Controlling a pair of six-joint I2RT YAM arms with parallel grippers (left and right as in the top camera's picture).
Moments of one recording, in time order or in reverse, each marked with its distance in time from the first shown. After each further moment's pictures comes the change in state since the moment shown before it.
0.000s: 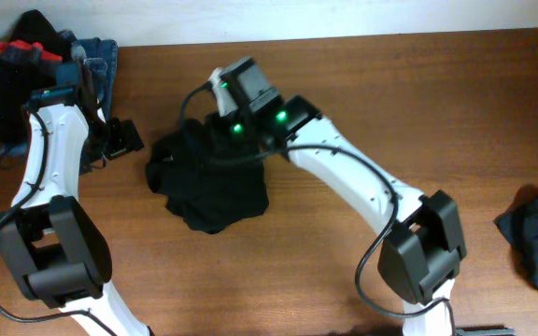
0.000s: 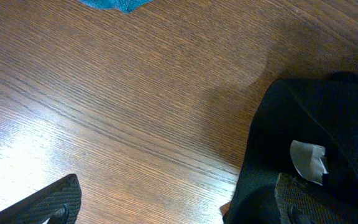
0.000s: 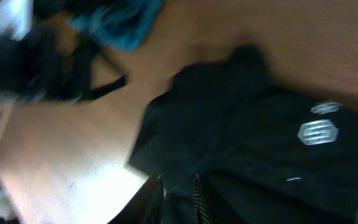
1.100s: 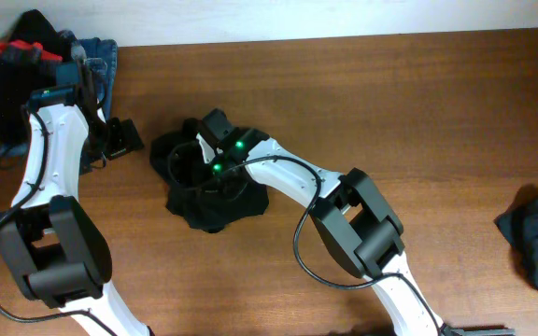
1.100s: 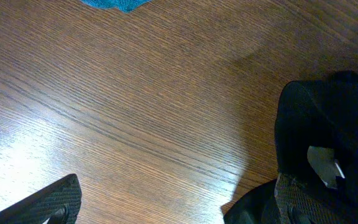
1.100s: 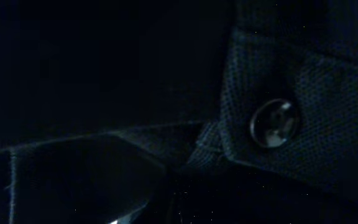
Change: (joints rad) left arm 0.000 0.000 0.000 -0.001 0.000 0.000; right arm 0.094 0.314 -0.018 0.028 -0.174 0.159
